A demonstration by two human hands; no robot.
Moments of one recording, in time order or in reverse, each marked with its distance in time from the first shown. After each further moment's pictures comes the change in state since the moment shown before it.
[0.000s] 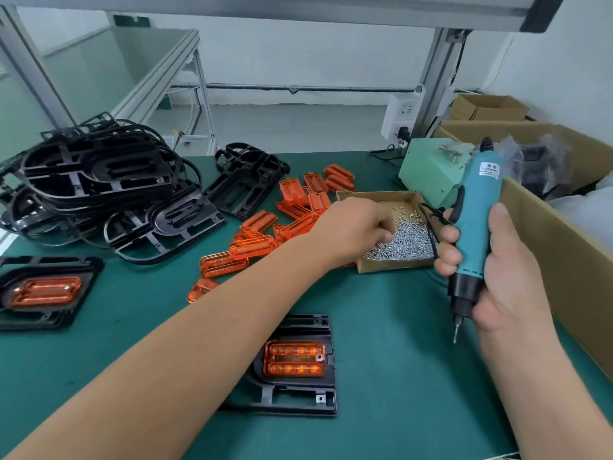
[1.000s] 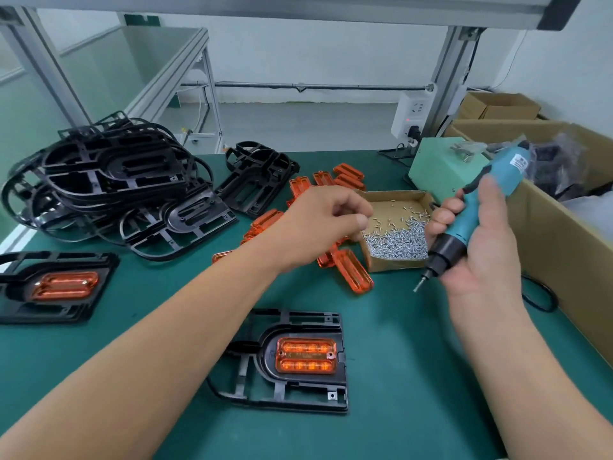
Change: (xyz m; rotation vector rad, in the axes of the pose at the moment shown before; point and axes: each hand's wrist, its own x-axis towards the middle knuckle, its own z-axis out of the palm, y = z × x) left_hand -0.068 -0.013 -0.049 -0.622 0.117 -0.133; right_hand 0.019 0.010 0.047 0.285 0.144 -0.039
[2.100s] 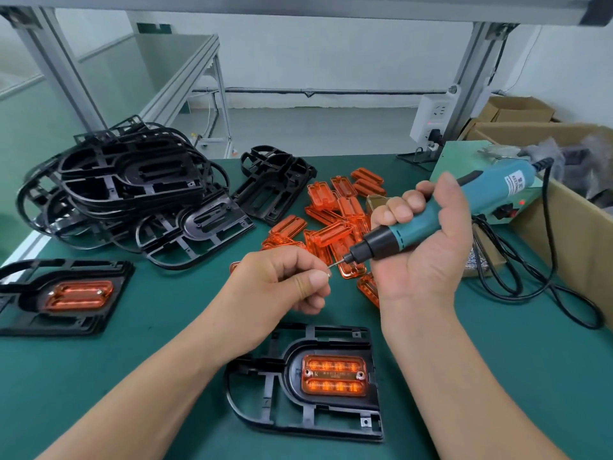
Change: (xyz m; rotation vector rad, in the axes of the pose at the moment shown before) left_hand -0.103 -0.025 -0.035 -0.265 0.108 -0.181; right_hand -0.038 0.071 0.077 0.363 -0.175 -0.048
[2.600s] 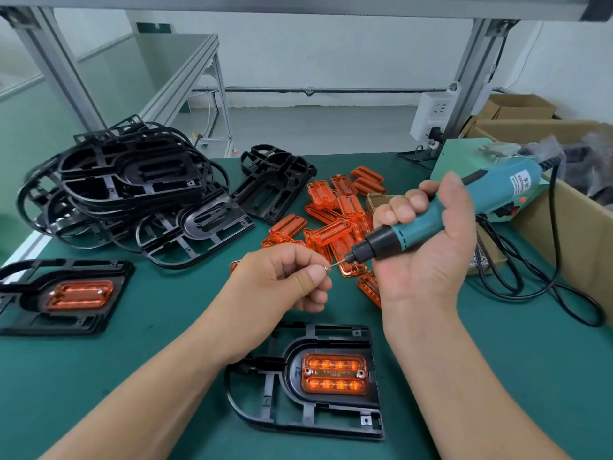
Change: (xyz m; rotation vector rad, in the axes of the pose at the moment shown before) left_hand -0.001 0.000 0.003 -0.093 0.003 -0.020; right_hand -0.002 -0.002 -0.003 -0.009 -0.029 -0.022
